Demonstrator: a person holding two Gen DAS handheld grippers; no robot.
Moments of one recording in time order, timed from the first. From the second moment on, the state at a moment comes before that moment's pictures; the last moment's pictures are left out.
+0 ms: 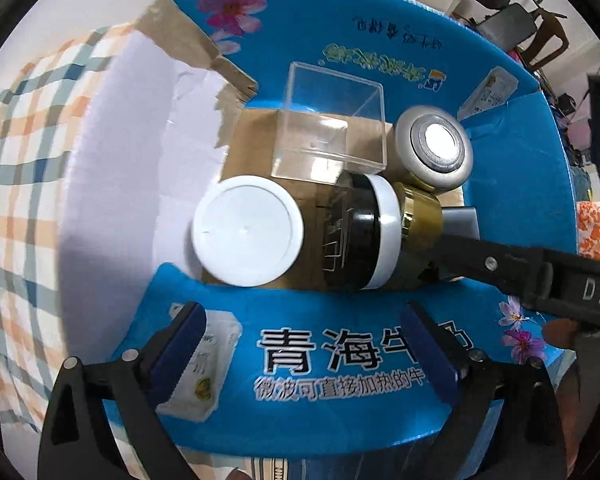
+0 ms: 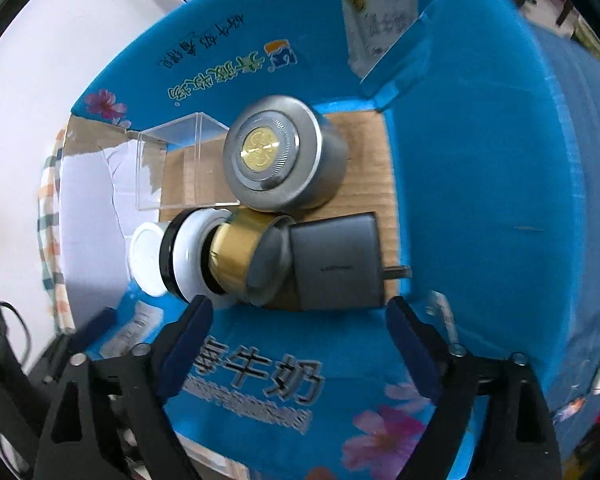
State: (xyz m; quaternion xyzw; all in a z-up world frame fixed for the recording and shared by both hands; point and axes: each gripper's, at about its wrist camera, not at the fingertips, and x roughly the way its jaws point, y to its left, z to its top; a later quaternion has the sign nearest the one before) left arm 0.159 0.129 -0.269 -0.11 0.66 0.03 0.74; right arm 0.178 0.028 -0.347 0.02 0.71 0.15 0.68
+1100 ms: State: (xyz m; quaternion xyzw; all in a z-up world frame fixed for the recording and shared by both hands) left arm 0.090 0.110 -0.085 -0.04 0.53 0.11 0.84; right arm 0.052 -0.019 -0.124 -0.05 0.55 0.18 0.81
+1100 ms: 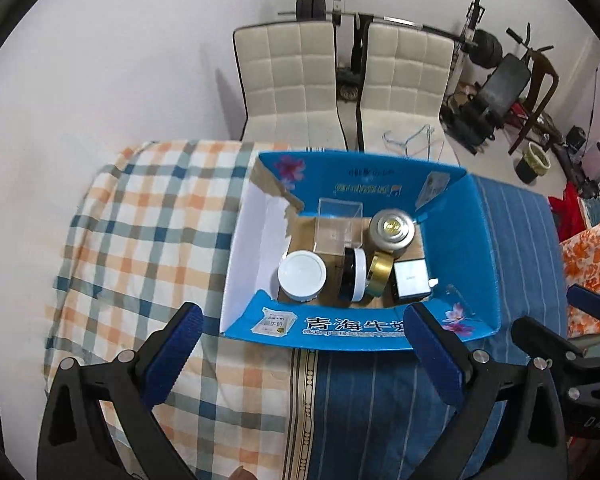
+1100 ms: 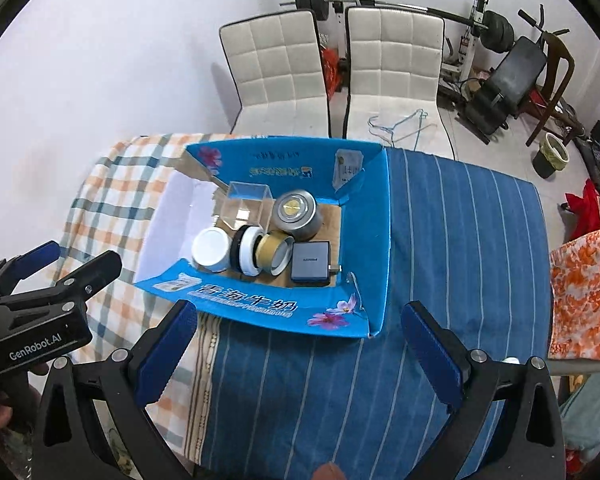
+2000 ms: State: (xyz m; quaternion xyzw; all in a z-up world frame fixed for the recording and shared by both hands) left arm 0.096 -0.052 -0.091 0.01 0.52 -0.03 0.85; right arm 0.031 -0.285 -0.183 0.09 0.61 -0.01 0.79
